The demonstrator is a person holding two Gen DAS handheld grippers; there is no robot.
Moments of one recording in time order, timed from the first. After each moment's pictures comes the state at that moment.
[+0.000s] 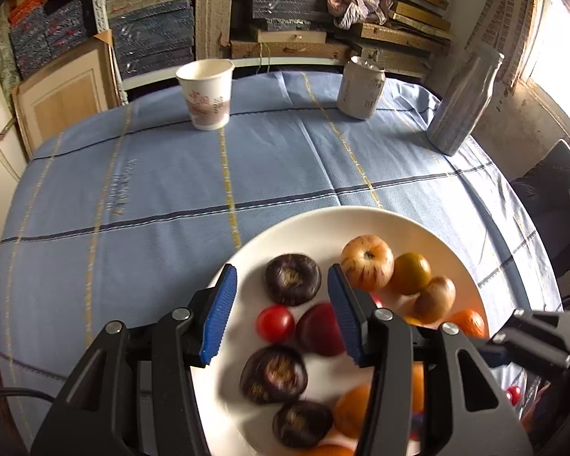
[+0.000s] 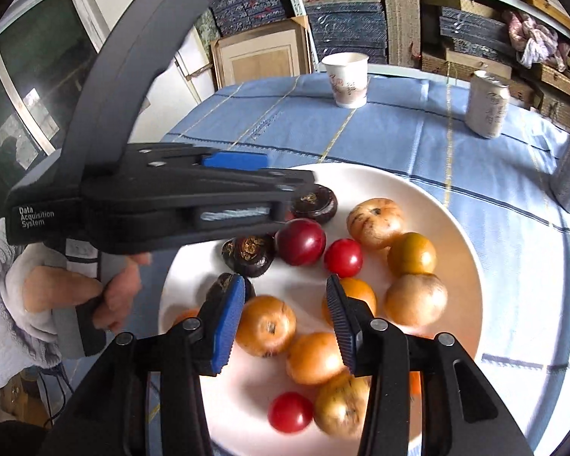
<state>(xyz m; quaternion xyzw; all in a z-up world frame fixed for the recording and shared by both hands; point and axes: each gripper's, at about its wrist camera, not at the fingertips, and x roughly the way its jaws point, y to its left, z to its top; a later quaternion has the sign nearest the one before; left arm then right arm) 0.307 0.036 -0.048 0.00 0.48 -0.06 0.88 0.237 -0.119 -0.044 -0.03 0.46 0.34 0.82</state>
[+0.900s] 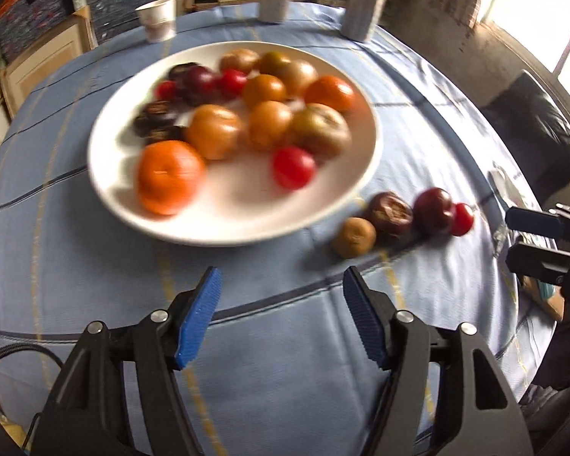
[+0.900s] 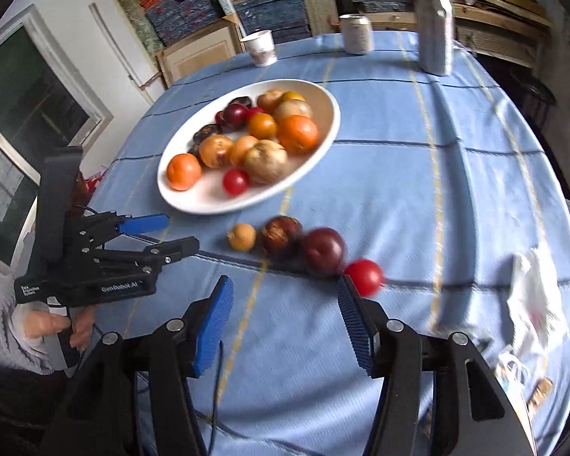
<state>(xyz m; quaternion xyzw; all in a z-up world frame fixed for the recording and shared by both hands) 0.112 -0.048 -0.086 0.02 0.53 -0.11 0.84 0.085 -0.272 -0.049 0.04 0.50 0.23 0.83</state>
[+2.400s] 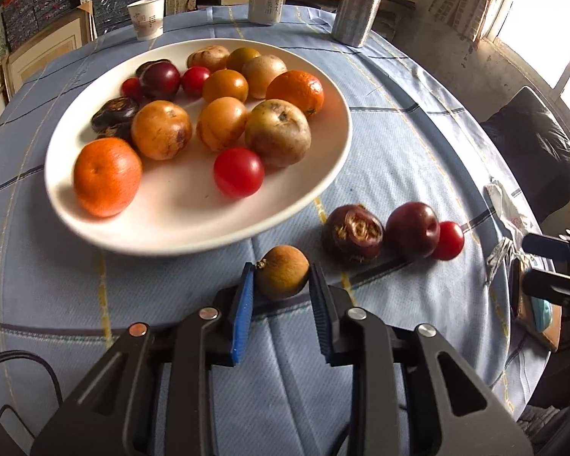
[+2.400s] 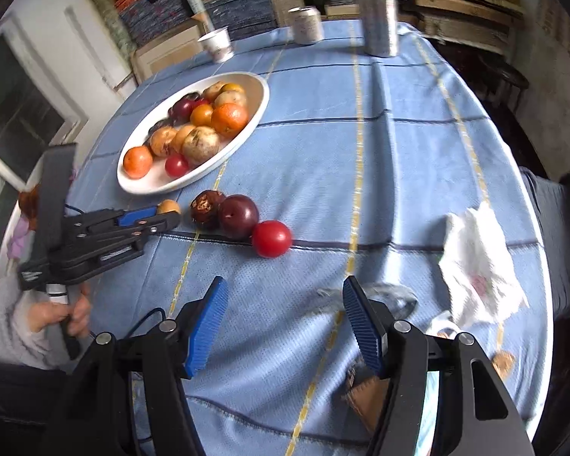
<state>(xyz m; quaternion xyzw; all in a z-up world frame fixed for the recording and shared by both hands) 0.115 -0.076 -0.102 -0.01 0.52 -0.10 0.85 0.083 -0.315 -0.068 0.01 0.52 0.21 0.83</state>
